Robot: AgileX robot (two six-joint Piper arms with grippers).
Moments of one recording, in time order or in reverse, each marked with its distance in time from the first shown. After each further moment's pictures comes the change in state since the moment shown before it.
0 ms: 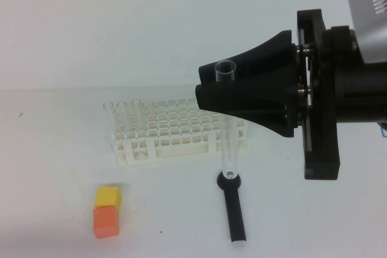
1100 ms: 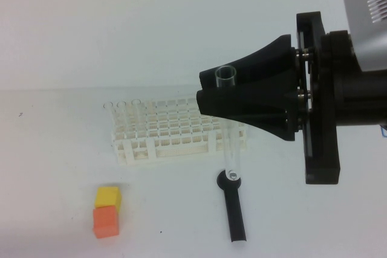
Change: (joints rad) right arm 0.000 0.000 0.000 -0.025 0.002 0.000; left arm 0.208 0.000 0.000 0.008 0.009 0.000
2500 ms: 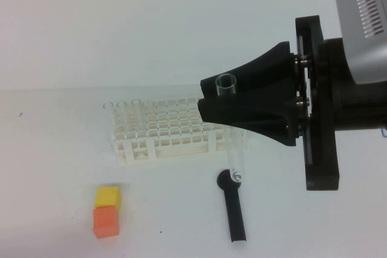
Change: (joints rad) right arm 0.000 0.000 0.000 -0.044 0.001 0.000; left arm 0.046 0.002 0.000 -0.486 -0.023 0.000
